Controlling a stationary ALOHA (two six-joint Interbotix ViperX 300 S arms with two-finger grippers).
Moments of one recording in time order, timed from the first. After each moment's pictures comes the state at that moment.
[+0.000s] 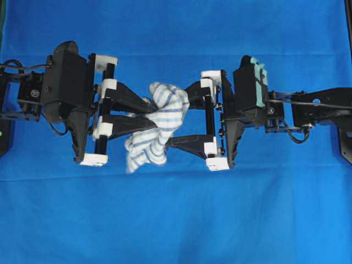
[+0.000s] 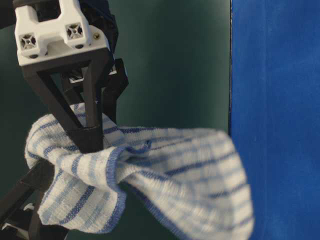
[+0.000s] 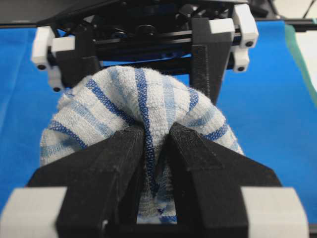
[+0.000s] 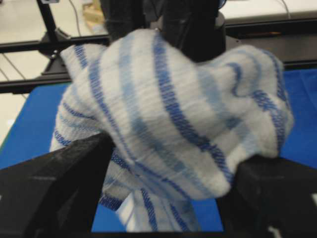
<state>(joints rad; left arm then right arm) -0.08 -0.37 0.66 -0.02 -0.09 0.02 0.05 -0.14 0.66 0.02 -0.43 0.10</state>
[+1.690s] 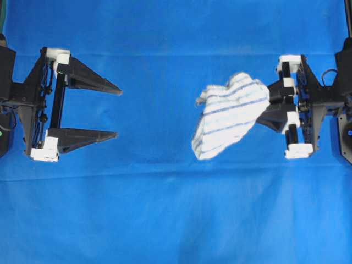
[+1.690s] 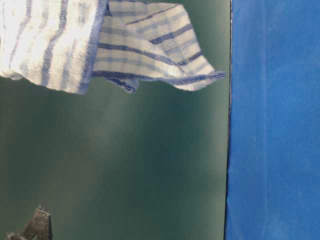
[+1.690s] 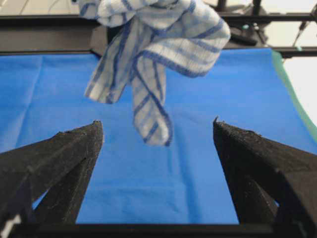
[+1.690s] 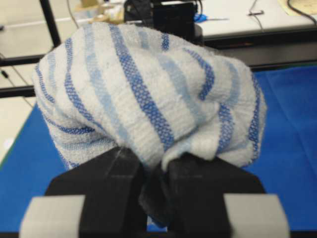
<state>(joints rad) -0.07 -0.61 0.85 -0.02 -0.17 0.02 0.01 -0.57 0.98 0.02 -0.39 0.10</state>
